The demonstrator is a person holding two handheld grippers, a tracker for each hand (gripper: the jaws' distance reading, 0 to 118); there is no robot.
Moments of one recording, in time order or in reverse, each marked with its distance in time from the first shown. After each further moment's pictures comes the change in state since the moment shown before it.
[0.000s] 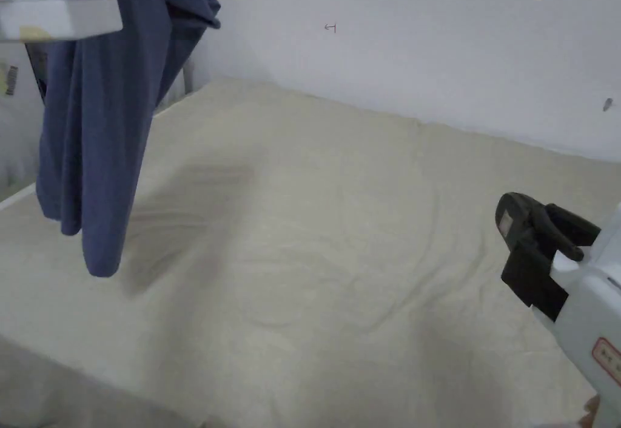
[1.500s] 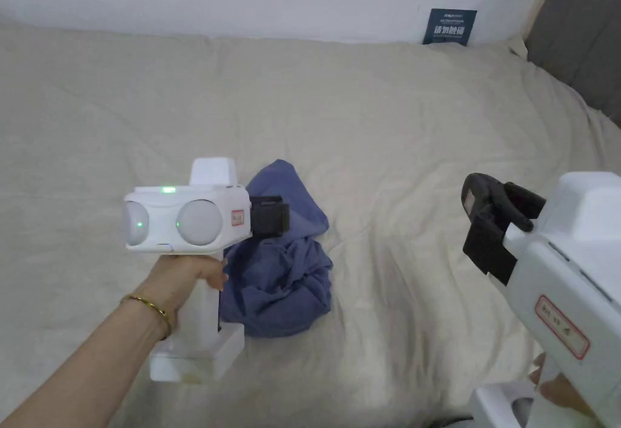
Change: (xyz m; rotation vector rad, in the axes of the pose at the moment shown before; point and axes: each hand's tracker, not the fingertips) left arm 0.285 -0.409 -0.031 -0.620 -0.544 -0.102; right arm 0.129 -0.060 0.064 -0.148 -0.416 -0.106
